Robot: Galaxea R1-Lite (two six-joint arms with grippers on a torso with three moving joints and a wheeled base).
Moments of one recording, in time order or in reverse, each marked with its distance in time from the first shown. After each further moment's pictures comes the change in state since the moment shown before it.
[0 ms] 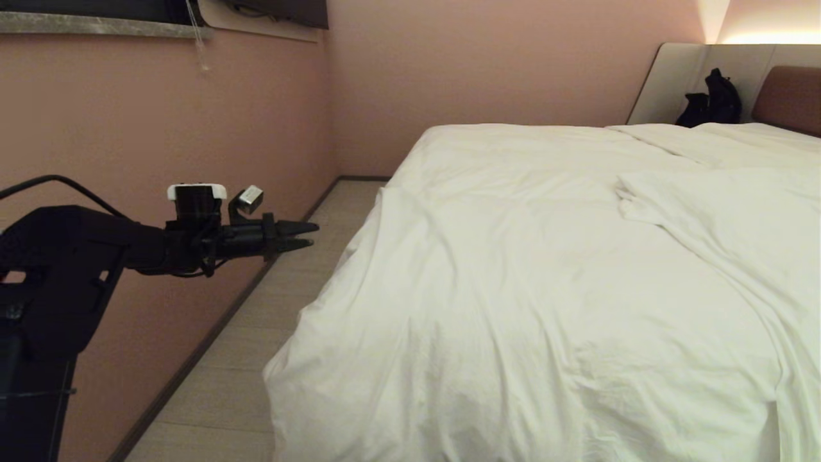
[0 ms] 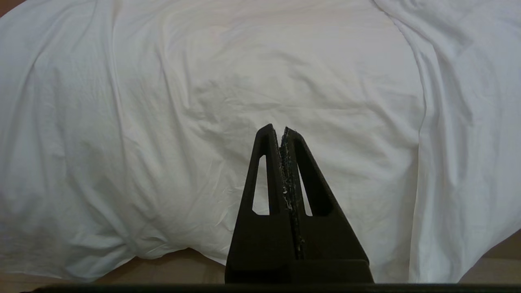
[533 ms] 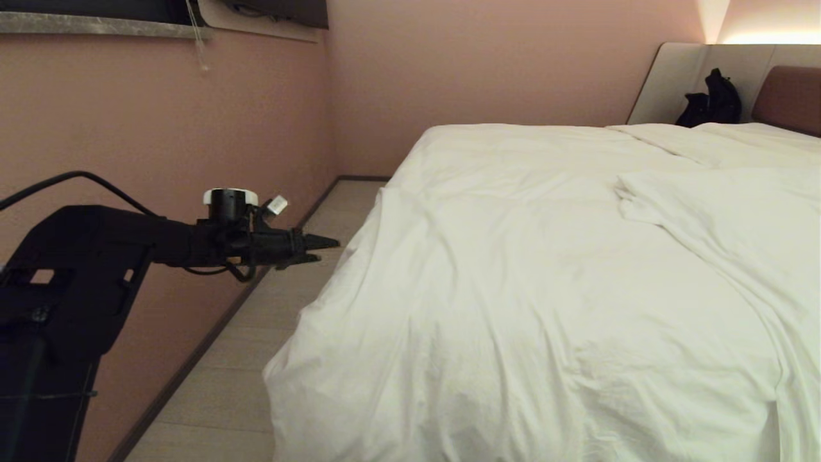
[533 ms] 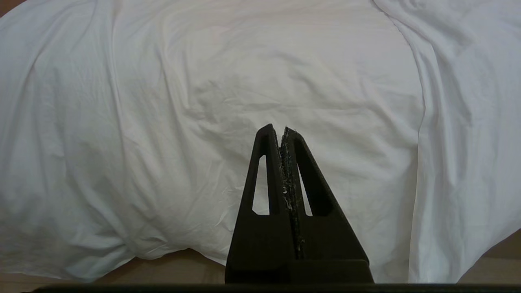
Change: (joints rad) left arm -0.084 0.019 -0.073 0.276 0.277 0.285; right arm 0.000 0.000 0.000 0.000 0.000 0.000
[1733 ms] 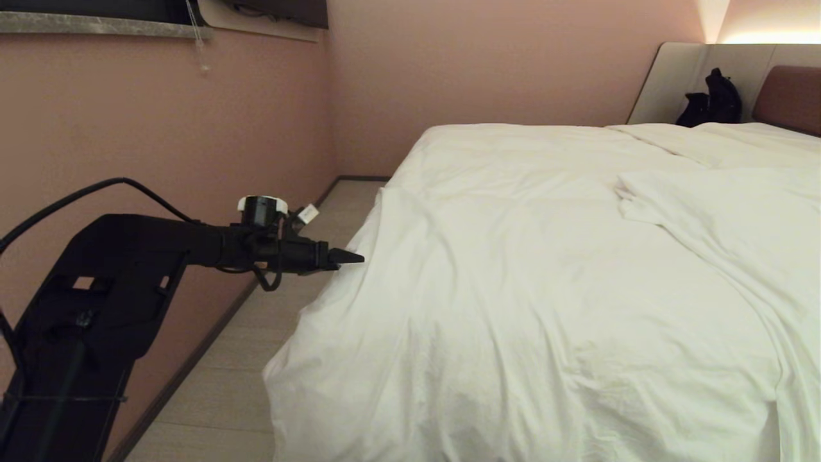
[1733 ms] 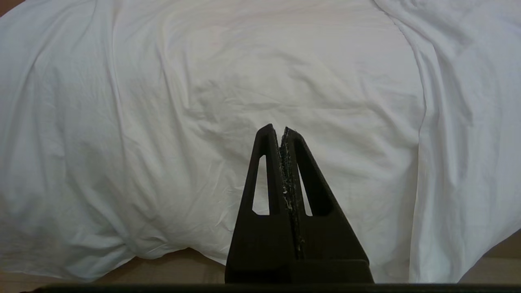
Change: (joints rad) left arm -0.075 0.063 -0.091 0.098 -0.008 0.138; right arm 0.000 0.000 0.000 0.000 0.000 0.000
